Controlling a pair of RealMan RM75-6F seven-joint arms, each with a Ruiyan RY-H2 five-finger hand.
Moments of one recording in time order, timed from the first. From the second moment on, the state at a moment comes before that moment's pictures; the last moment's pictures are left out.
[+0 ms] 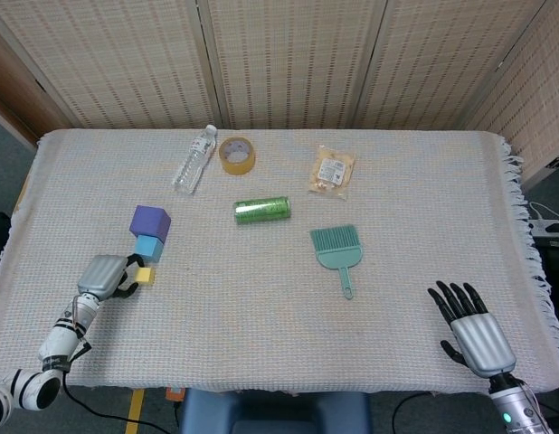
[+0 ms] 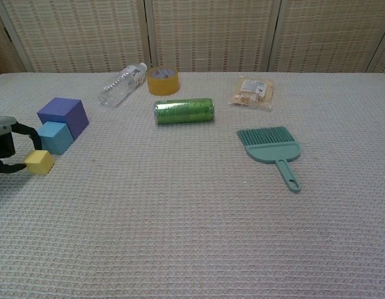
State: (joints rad) left arm -0.55 -1.41 -0.07 -1.20 1.28 0.87 -0.02; right arm 0.10 -1.18 -0.07 -1.61 -1.61 1.36 -0.27
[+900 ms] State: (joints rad) left arm -0.43 -1.34 0.00 -1.39 1.36 1.06 0.07; right arm 0.09 -1.16 -0.10 -1.61 -1.68 1.39 -0.23
